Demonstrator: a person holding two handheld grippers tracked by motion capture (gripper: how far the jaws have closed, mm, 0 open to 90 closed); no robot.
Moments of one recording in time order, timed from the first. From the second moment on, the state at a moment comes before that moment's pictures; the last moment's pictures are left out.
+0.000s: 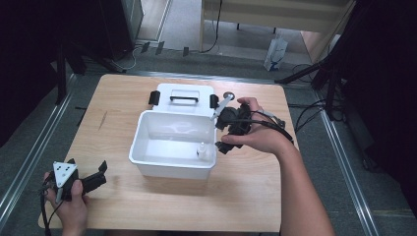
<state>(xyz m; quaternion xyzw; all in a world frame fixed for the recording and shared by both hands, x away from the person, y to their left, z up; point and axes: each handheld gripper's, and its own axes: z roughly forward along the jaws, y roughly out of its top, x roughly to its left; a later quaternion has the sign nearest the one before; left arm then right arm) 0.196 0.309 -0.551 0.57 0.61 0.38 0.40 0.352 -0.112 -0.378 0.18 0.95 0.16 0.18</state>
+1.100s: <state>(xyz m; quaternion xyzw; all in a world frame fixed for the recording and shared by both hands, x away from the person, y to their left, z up) 0.196 0.308 -0.551 0.58 0.61 0.38 0.39 0.304 -0.244 -0.451 0.31 0.90 0.22 0.21</state>
